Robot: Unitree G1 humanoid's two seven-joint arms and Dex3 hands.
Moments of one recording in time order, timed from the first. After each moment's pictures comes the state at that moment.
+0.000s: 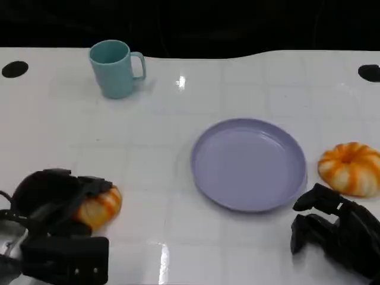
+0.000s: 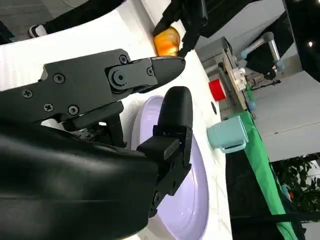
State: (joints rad) left arm -0.31 0.50 -0.34 0.63 0.82 -0.36 0.29; right arm -0.22 -0.08 -0.22 0.81 0.39 -0.26 0.92
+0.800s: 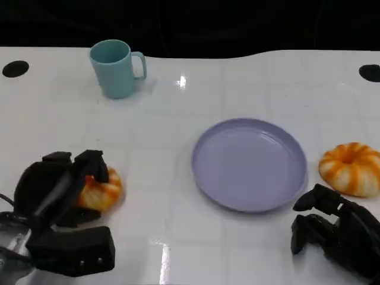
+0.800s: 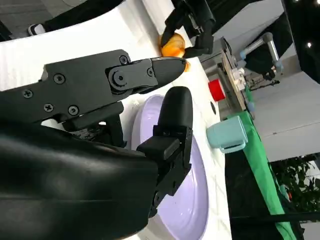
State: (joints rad) left arm -0.43 0.43 -0.38 0.87 0.73 -0.48 0.54; right arm -0.24 -0.08 -0.22 0.86 0.39 -0.29 0.93
